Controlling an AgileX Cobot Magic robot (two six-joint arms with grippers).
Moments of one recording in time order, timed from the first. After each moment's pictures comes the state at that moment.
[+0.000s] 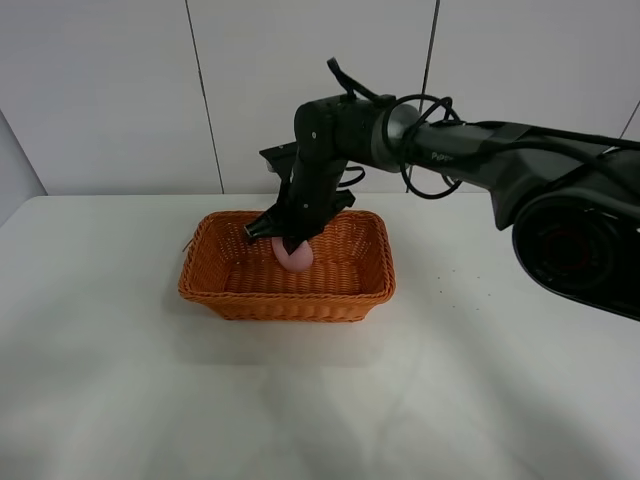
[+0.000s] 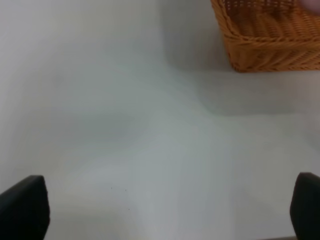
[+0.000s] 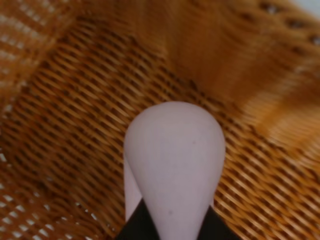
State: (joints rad) left arm -0.02 -0.01 -0.49 -0.02 1.05 0.05; right arm 0.64 2.35 -2.00 0.07 0.96 0.00
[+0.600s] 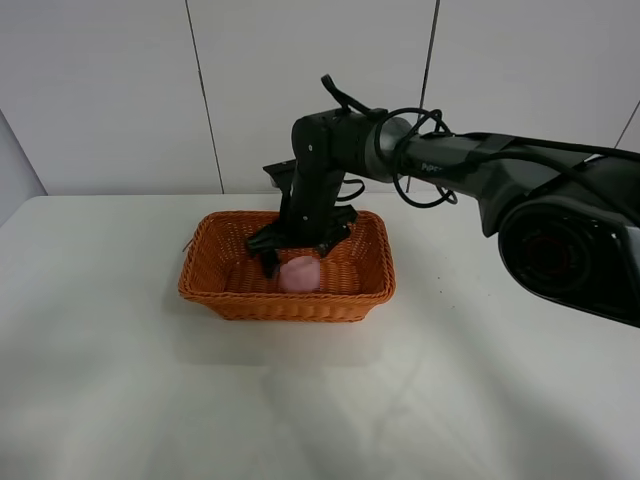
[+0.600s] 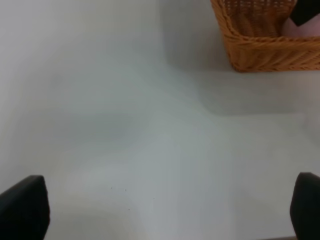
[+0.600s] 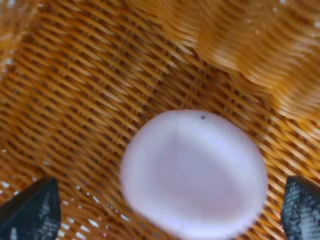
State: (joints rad) left arm -0.02 -0.01 -0.49 -0.02 1.05 0.05; right arm 0.64 2.36 -2.02 0.07 1.03 0.04
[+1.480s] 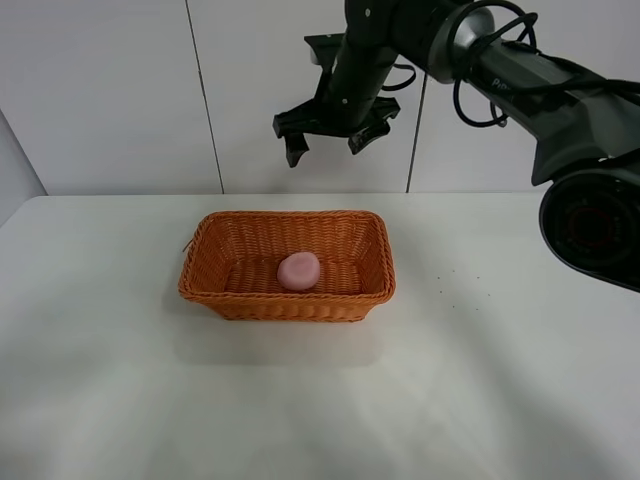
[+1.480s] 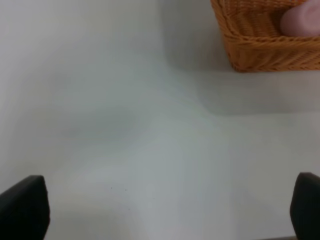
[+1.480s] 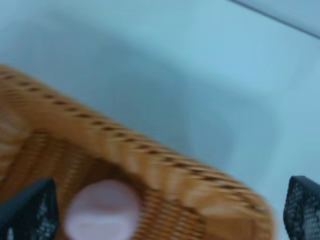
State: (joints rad) left arm -0.02 -0.01 -0.49 -0.02 1.05 0.05; right arm 0.50 2.31 -2.39 0.00 1.21 0.06
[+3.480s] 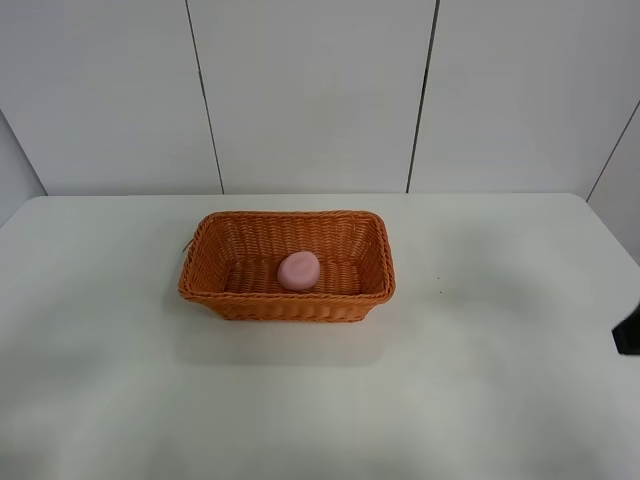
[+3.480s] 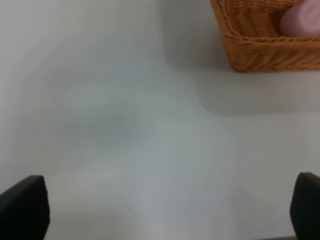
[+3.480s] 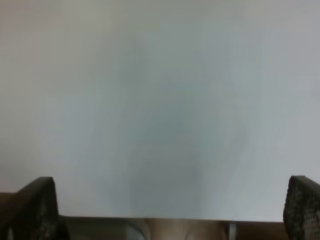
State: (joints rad) left arm -0.02 -0.01 -0.49 -0.02 1.05 0.05; right arm 0.07 0.73 -0.71 0.00 1.18 0.04
